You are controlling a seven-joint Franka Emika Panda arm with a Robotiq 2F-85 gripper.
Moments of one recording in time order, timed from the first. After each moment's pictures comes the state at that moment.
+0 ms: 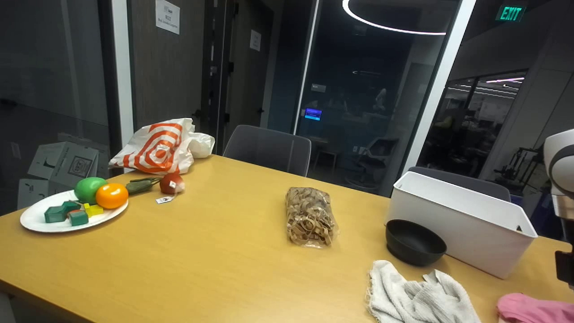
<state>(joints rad) -0.14 -0.04 -0.13 -2.24 -0.41 1.85 -0.01</state>
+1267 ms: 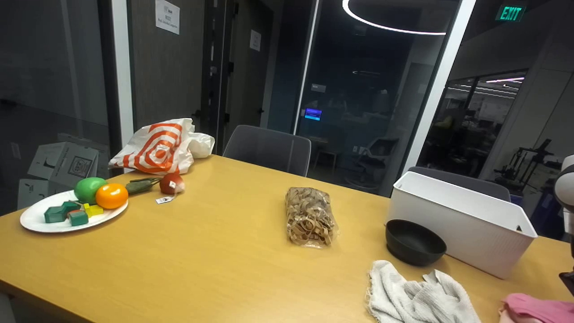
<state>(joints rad) -0.21 0.09 -0.19 -2.20 -0.30 1.95 0.02</state>
